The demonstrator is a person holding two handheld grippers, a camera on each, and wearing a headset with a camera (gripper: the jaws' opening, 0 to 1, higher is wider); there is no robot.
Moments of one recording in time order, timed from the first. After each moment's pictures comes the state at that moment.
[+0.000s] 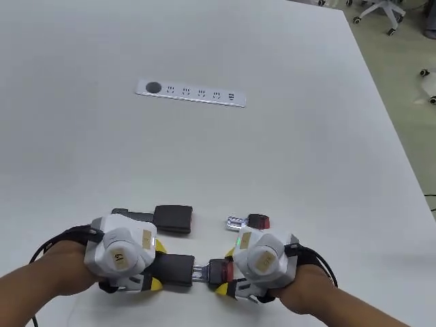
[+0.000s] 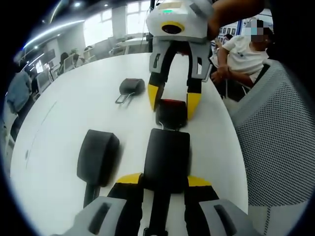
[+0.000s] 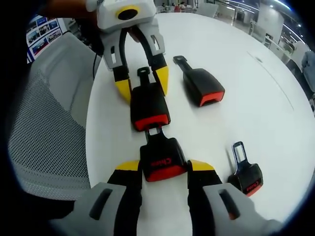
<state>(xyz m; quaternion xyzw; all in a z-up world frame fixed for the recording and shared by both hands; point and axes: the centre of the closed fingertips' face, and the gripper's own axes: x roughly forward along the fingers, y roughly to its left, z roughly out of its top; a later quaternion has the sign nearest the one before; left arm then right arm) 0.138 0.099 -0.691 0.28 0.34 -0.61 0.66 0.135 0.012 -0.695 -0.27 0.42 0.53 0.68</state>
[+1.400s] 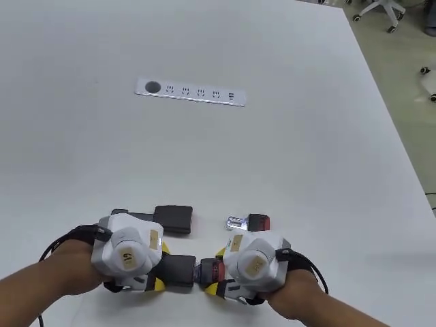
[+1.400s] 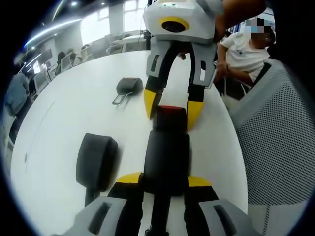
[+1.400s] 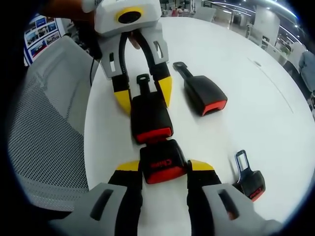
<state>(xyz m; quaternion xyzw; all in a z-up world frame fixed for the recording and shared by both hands) 0.142 0.094 -0.694 0.29 0.35 -0.61 0.64 0.138 0.028 -0.699 -0.27 0.41 0.53 0.70</state>
